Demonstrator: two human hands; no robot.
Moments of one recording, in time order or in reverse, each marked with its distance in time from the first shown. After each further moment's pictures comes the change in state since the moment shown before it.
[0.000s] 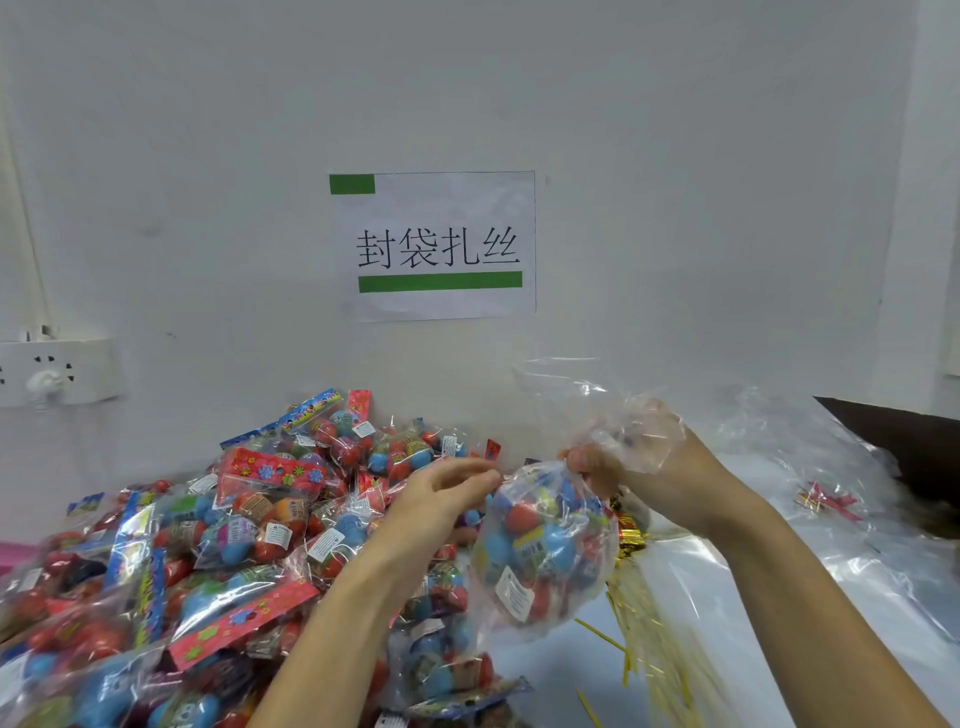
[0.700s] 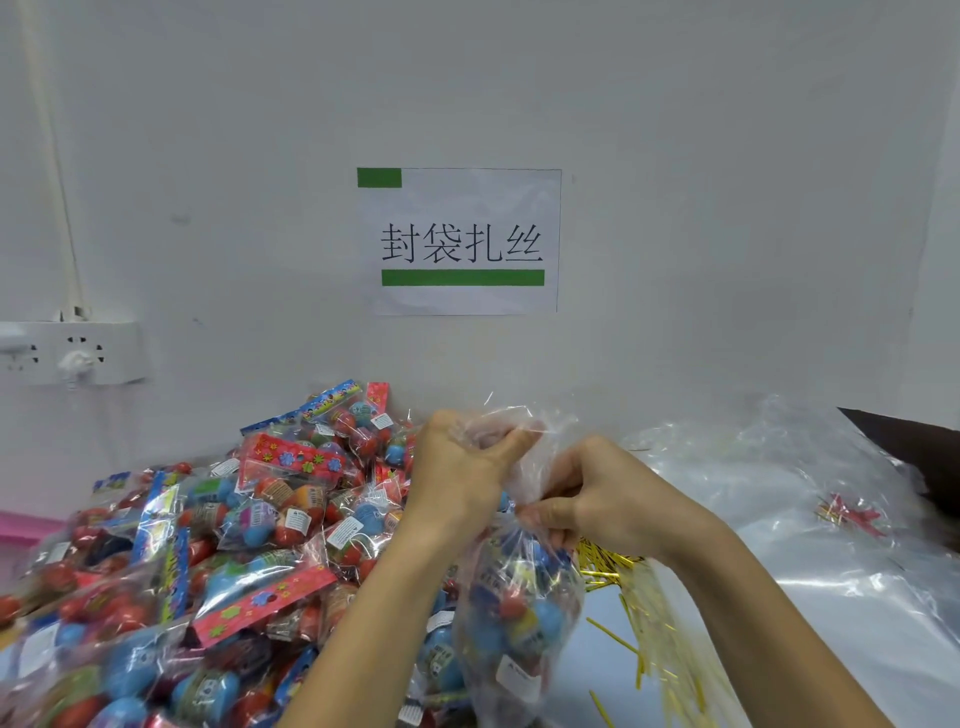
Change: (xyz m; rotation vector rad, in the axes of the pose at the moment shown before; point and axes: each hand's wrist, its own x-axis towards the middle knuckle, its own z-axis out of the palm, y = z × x) left_hand -0.009 0.036 0.018 -0.008 0.213 0.494; right_hand 0.011 0.000 0.043 -0.218 -0.304 0.177
